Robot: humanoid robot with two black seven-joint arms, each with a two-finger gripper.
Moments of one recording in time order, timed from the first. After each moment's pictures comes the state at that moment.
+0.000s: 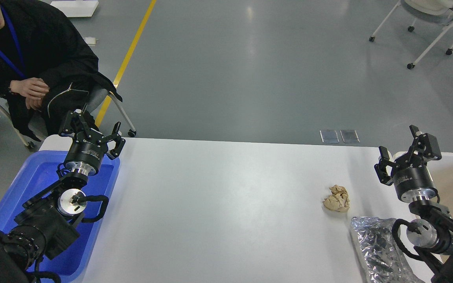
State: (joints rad) left arm -0.71 0.21 -0.73 -0.22 -0.10 -0.63 -0.57; right arm 0.41 -0.39 0.91 0.77 -0.24 0.05 0.63
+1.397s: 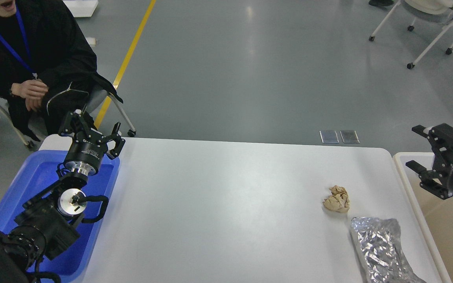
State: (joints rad) left arm -0.71 0.21 -0.73 -0.22 -0.10 -0.63 -0.57; right arm 0.41 -1.13 0.64 1.42 -0.35 0.07 0.25
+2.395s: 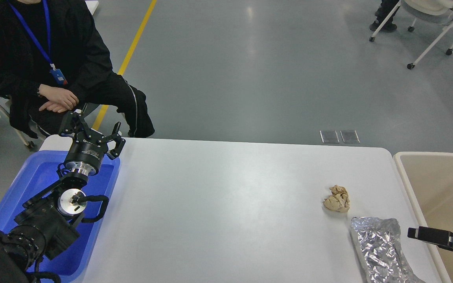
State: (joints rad) left arm -0.71 0.21 -0.73 -0.22 -0.10 -0.63 -0.57; right arm 0.39 -1.27 0.37 1.50 -1.25 0.17 0.18
